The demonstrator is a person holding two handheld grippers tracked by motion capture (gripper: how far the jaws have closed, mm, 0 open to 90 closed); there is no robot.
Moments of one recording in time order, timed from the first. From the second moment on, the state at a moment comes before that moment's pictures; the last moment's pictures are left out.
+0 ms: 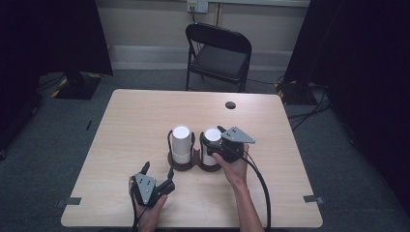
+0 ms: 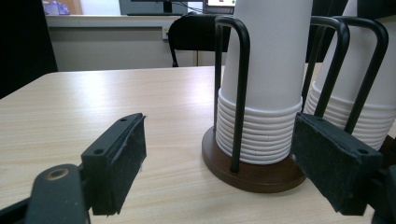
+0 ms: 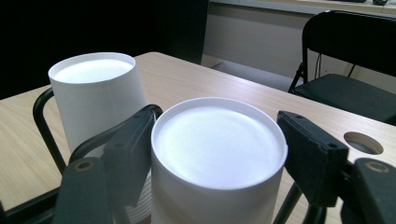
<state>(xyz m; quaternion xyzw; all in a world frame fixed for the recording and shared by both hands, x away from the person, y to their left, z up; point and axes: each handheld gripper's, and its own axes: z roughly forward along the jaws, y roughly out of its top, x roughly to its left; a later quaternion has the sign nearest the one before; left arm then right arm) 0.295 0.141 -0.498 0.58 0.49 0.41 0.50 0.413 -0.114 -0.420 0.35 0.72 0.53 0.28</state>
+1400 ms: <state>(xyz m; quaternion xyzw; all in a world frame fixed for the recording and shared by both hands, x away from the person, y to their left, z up) 0.294 0.140 -0.498 0.59 0.48 0.41 0.51 0.412 -0.121 -0.393 0.34 0.70 0.56 0.28</state>
